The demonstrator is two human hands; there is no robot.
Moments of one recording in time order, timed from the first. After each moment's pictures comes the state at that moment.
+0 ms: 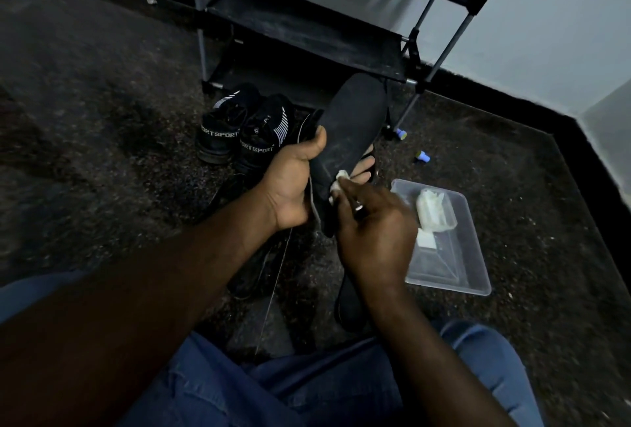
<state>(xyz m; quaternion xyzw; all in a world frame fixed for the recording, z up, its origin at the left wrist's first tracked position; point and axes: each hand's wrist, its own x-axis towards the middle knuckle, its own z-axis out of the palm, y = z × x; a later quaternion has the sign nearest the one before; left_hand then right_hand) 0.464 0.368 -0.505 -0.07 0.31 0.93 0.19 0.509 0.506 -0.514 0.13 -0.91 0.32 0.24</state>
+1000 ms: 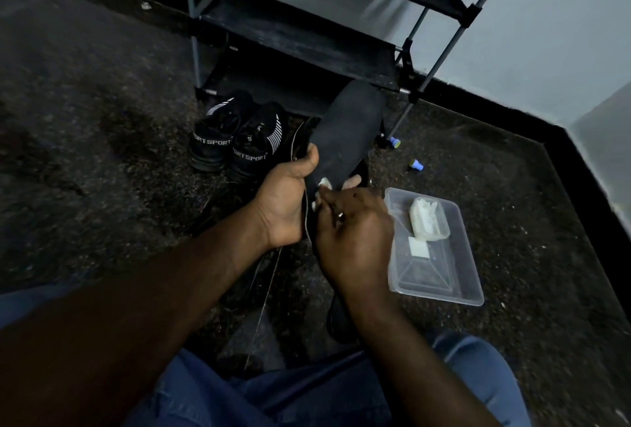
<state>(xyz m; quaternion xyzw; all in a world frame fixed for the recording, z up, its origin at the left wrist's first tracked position) 0.467 0.370 -0.506 -0.11 0.32 0.92 0.20 0.500 0.493 -0.518 0.13 -0.92 0.32 0.21</state>
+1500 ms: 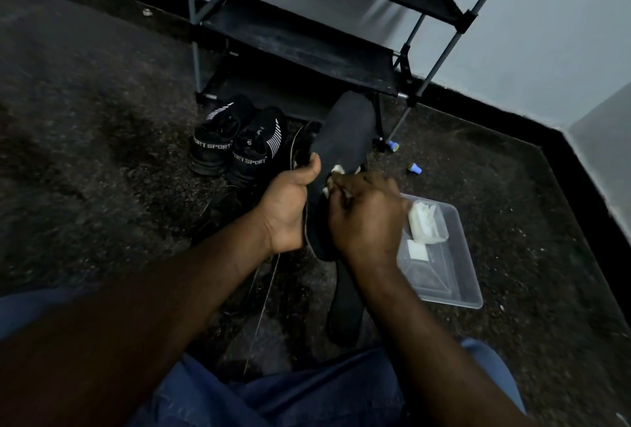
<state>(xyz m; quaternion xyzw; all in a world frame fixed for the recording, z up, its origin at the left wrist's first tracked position) 0.469 0.376 -0.511 -0.12 0.32 0.91 0.22 0.474 0.498 -0.502 0.10 -0.94 0.22 0.24</state>
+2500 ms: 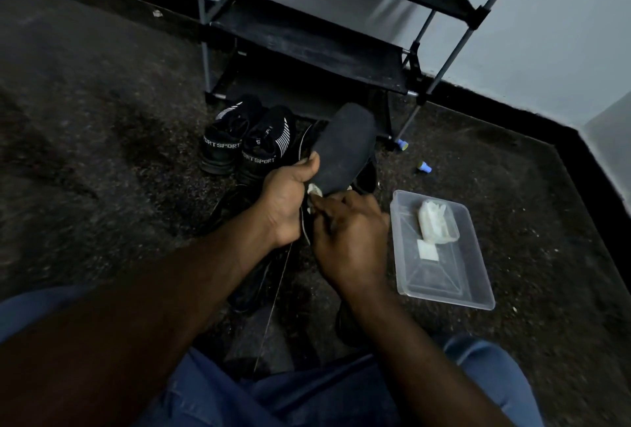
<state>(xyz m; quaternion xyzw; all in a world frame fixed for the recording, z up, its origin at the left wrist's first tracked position) 0.463 0.364 -0.515 -0.16 0.37 0.91 0.11 0.502 0.486 -0.522 0.19 -0.93 0.25 0.20</state>
